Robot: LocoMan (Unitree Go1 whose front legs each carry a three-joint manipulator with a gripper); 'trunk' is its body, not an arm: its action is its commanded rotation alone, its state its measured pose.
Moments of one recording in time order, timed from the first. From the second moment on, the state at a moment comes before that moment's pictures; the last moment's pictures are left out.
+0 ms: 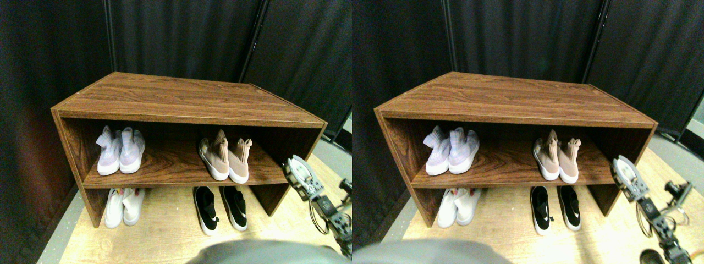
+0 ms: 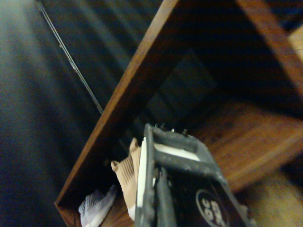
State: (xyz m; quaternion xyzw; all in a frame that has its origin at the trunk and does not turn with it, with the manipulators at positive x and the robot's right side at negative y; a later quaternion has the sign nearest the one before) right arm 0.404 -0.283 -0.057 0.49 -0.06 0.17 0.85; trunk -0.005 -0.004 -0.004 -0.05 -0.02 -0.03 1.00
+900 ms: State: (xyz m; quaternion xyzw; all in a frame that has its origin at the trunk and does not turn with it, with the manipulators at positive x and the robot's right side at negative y) right arm 0.440 -0.290 -0.205 0.58 0.07 -0.04 0.81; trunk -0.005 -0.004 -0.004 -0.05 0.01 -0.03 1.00
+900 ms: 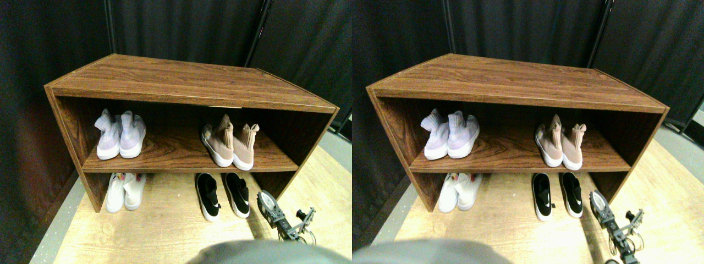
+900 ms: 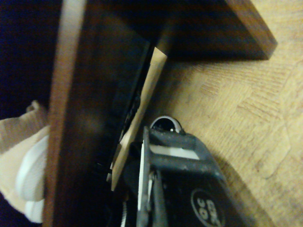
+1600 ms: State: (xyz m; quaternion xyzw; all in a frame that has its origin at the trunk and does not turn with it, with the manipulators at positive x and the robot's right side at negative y) right arm 0.478 -0.295 -0.213 0.55 0.05 -0.10 0.83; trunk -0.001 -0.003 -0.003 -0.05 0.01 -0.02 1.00
